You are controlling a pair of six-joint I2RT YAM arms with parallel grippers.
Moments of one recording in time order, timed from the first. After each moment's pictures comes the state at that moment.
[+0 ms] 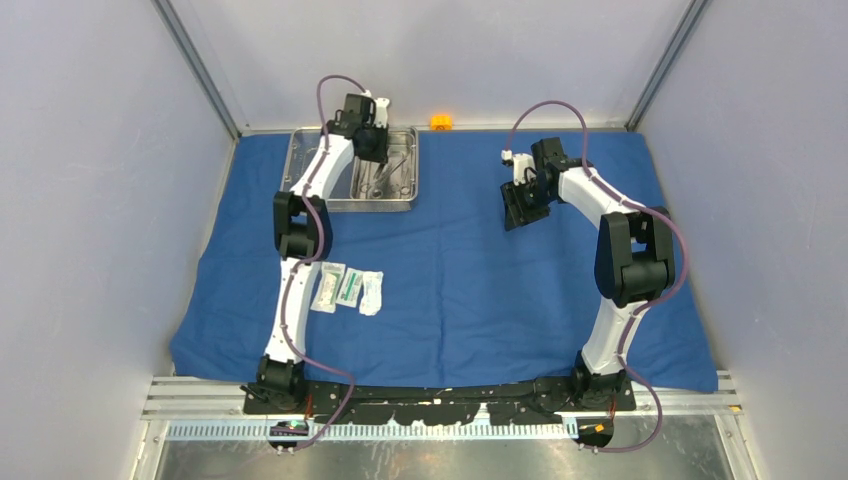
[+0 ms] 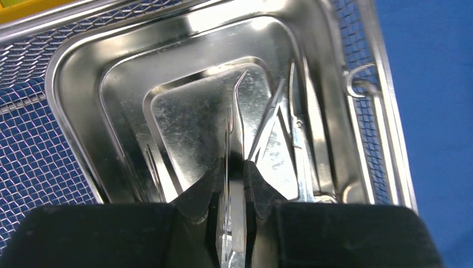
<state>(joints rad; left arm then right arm) -0.23 2.61 2.49 -0.71 0.18 0.00 0.16 1.89 1.40 -0.69 -0.31 -0.20</state>
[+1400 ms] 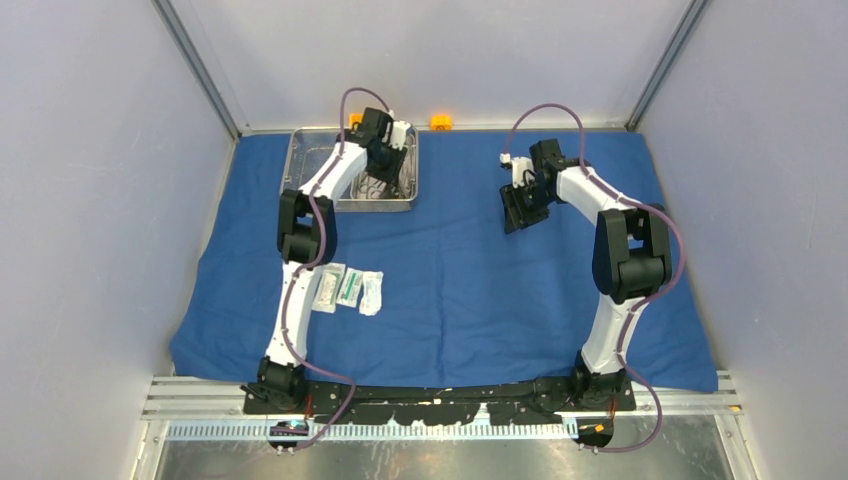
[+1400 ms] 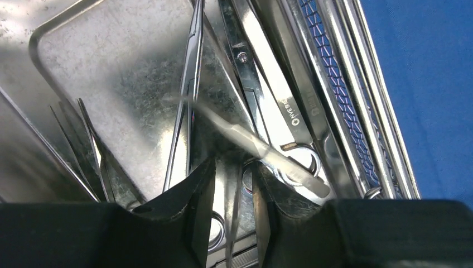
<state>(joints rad) -0.31 2.50 2.28 -0.75 0.17 0.13 0.16 1.91 1.42 -0.71 -0.31 -0.21</state>
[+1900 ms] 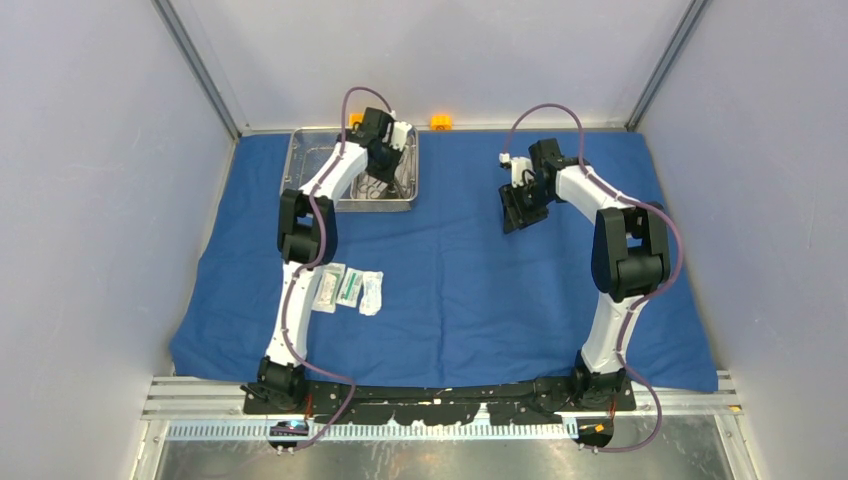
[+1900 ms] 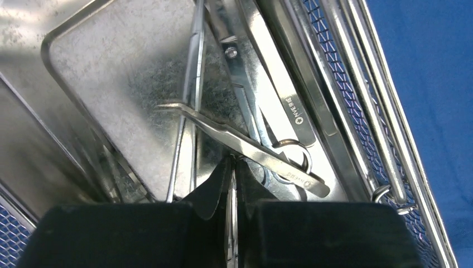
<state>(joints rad) -0.31 2.50 2.27 -0.75 0.14 0.17 0.16 1.93 1.43 -0.72 -0.33 -0.21</state>
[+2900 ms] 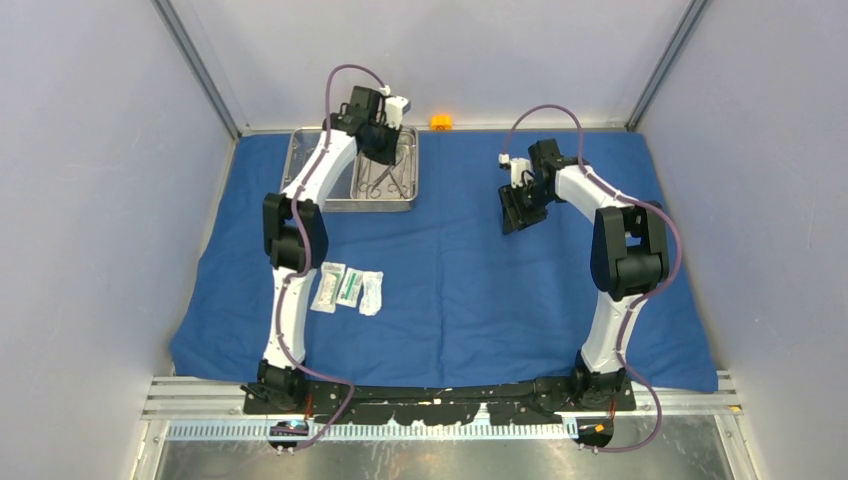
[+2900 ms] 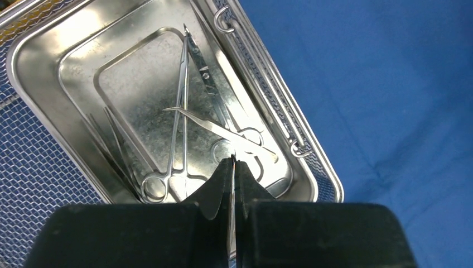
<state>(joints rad) -0.30 2.35 2.28 -0.78 0.24 0.17 0.16 1.94 1.44 -0.73 -0.34 -0.21</state>
